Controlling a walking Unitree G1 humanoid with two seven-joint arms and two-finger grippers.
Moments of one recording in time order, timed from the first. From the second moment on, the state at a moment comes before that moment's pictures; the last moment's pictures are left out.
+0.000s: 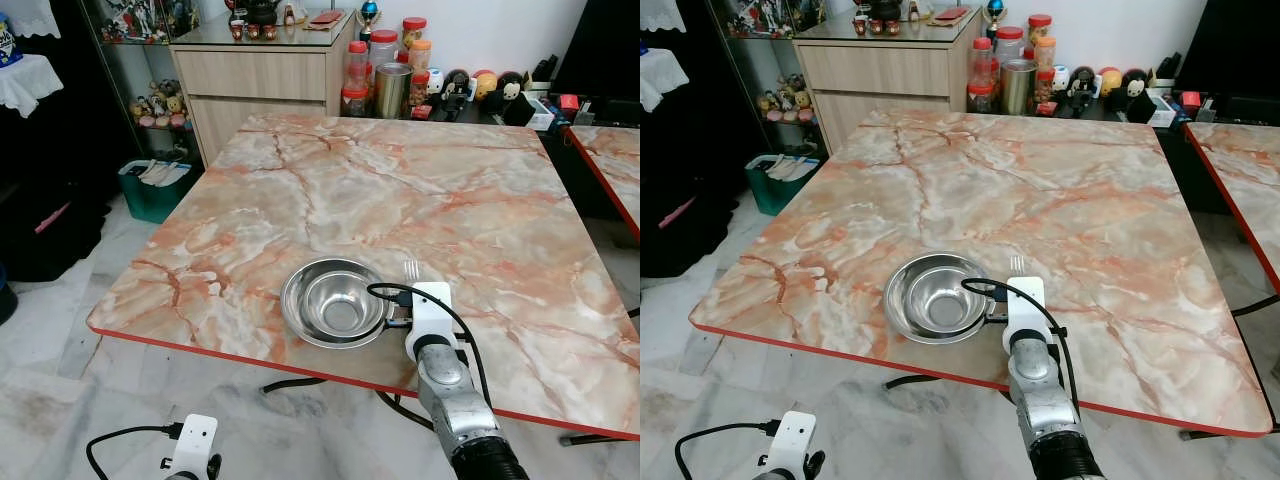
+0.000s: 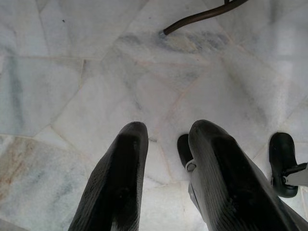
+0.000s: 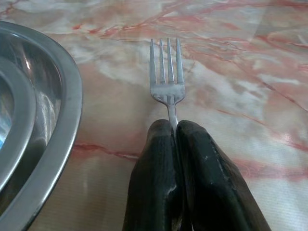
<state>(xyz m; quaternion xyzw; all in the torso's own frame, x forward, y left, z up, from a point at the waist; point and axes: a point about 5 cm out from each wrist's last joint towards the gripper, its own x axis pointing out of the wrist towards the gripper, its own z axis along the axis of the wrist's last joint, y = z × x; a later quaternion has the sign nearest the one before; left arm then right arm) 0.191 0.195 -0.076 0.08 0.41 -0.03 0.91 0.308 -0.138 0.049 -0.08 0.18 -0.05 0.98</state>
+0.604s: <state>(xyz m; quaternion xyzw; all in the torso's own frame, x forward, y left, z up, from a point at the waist) 0.191 0.196 -0.076 0.08 0.41 -0.03 0.91 0.311 -0.136 0.050 -0.07 0.17 -0.04 0.98</state>
